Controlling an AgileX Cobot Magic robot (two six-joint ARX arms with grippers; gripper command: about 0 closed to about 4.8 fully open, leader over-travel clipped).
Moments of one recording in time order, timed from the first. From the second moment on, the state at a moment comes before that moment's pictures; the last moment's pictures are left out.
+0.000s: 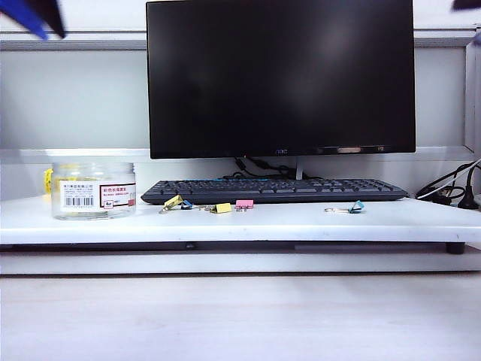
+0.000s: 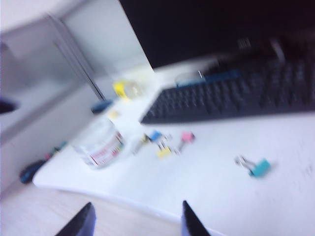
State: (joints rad) left arm -0.34 1.07 1.15 -0.72 -0.03 0.08; right arm 0.14 0.29 0.25 0.04 -0.49 0.42
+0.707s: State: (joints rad) left arm -0.34 0.80 0.68 -0.58 0.00 0.00; right arm 0.35 1.23 0.81 0.12 -0.65 0.26
